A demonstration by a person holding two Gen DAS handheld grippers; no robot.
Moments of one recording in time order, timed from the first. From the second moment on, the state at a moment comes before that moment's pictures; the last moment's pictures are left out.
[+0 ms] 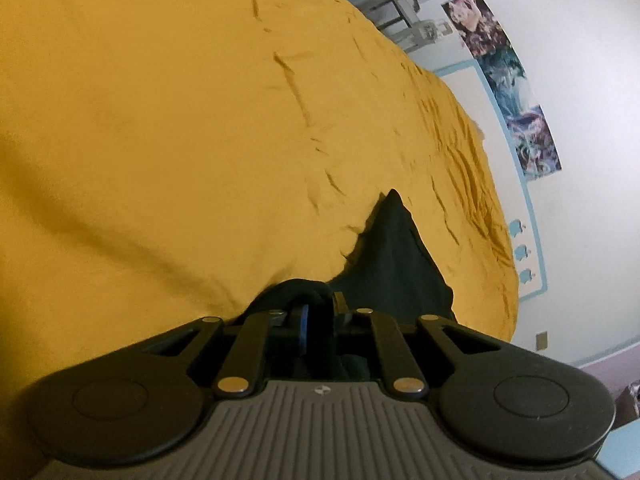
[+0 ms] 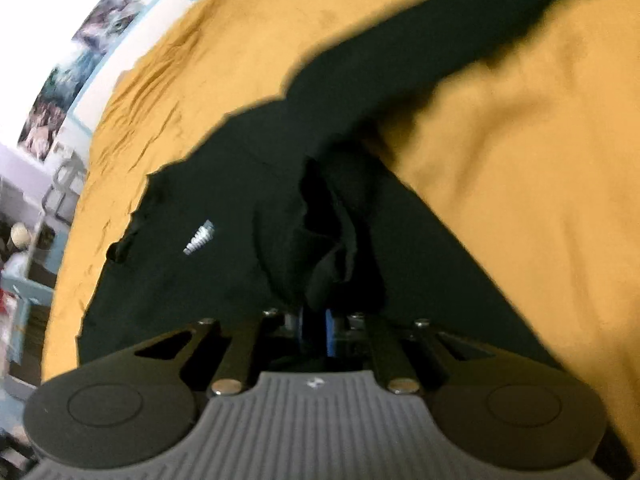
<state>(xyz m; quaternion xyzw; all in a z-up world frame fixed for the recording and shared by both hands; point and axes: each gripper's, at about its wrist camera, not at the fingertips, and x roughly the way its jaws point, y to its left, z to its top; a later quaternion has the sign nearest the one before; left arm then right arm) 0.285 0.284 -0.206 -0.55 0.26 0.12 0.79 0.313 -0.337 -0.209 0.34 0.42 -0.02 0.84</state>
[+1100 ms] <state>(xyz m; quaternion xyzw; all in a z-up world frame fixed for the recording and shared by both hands) 0.397 -0.046 -0.177 -0.33 0.42 -0.25 0.81 0.349 -0.697 -0.179 0.44 0.16 -0.35 0.81</state>
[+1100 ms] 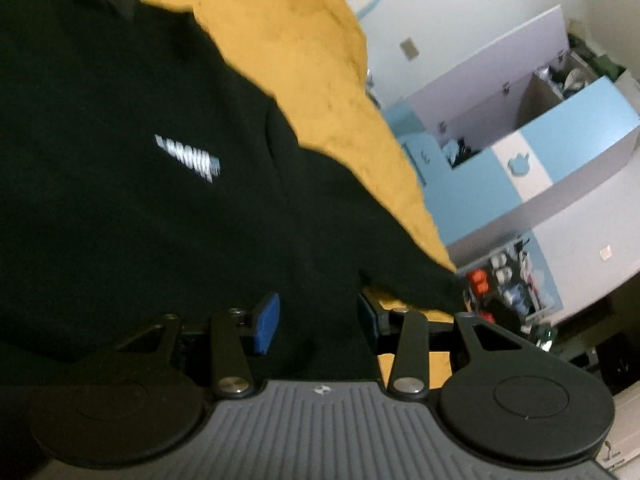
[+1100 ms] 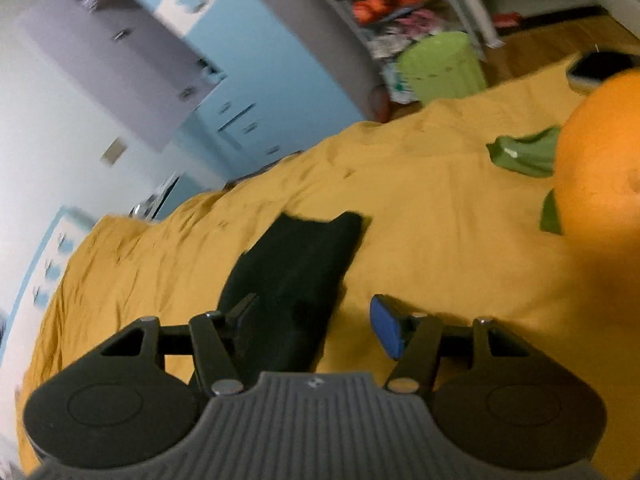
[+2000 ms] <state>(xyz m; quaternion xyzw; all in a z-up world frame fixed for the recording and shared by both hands) 0.325 0.073 -0.131 -0.35 0.34 -0.18 0.85 0.391 -0.503 -0.015 0.35 0.13 -0.06 0.93</state>
